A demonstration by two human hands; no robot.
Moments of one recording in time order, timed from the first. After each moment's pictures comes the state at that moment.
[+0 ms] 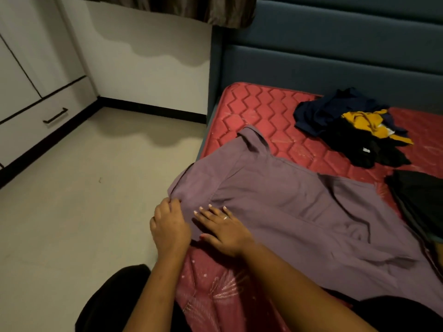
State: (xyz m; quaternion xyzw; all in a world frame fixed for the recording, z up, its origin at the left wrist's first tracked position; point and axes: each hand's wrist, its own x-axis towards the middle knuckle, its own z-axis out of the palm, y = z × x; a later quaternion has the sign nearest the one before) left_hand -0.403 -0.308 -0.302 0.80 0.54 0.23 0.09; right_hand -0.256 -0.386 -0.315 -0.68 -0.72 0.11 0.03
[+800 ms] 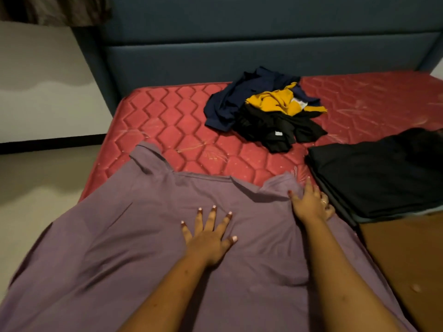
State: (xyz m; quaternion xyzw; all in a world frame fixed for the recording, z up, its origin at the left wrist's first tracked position) left_hand -0.091 -0.404 -0.330 0.95 0.24 -0.17 0.14; right_hand 0.126 -0.572 -0.330 -0.98 -0.03 0.09 0.19
